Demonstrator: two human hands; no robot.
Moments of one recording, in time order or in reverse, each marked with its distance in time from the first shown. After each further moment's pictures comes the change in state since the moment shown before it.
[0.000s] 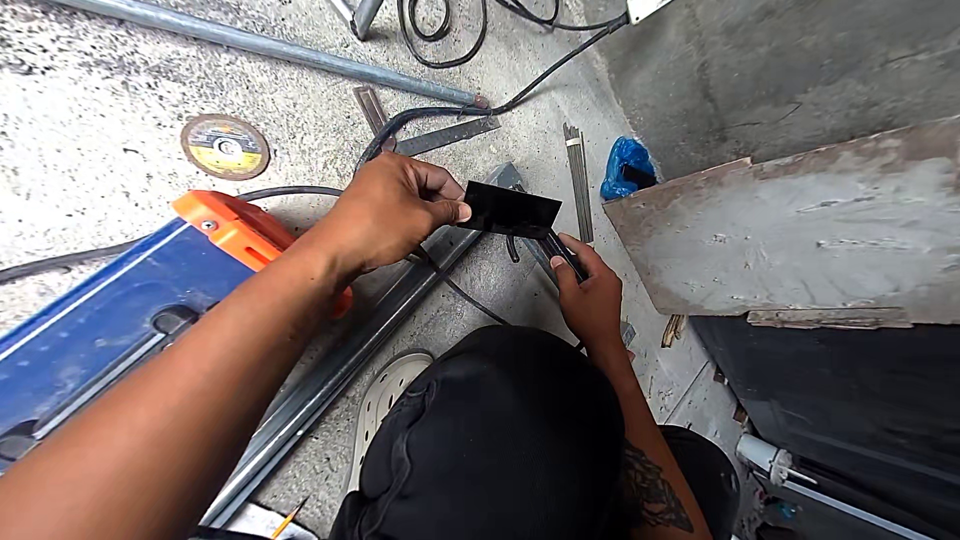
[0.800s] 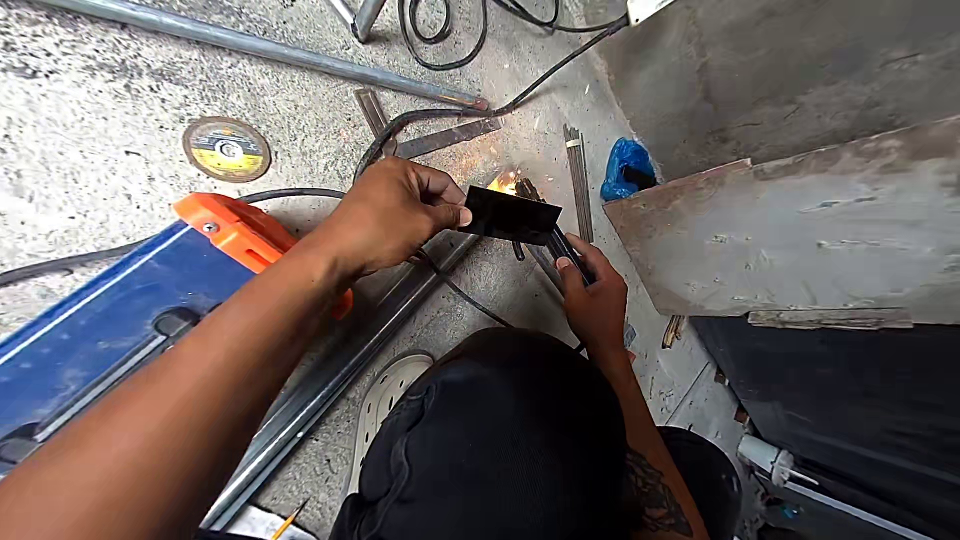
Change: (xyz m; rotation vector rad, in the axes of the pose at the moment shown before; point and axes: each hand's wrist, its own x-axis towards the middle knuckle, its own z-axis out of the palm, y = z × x) left_hand -0.001 0.000 0.000 -0.019 -0.023 -0.007; right_hand -0.002 -0.001 -0.003 0.030 0.026 0.015
